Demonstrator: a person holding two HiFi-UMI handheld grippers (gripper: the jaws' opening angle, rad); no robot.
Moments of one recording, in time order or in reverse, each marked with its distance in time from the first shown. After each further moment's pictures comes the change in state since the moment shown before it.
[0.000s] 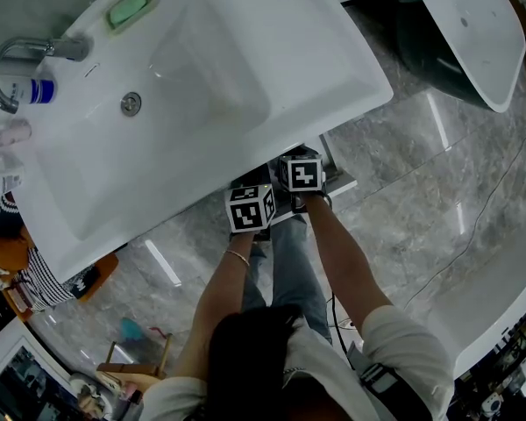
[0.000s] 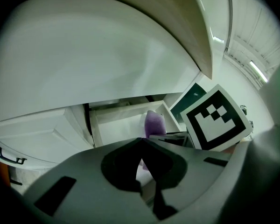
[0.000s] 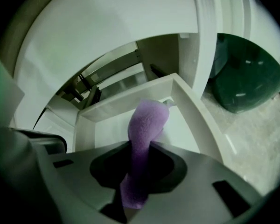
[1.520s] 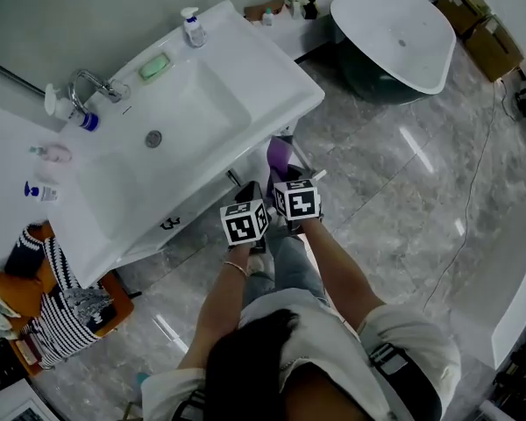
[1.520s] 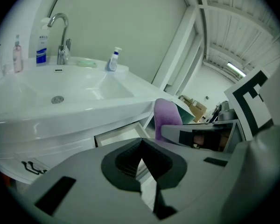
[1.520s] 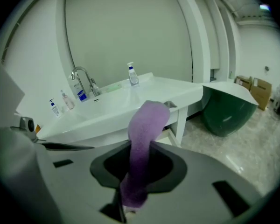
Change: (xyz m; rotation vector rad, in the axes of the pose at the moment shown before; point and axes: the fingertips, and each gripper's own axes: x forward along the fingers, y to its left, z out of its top) left arm -0.173 -0.064 0.021 0.130 -0.188 -0.098; right arm -0.235 0.078 0.023 -0.045 -0.375 -0.020
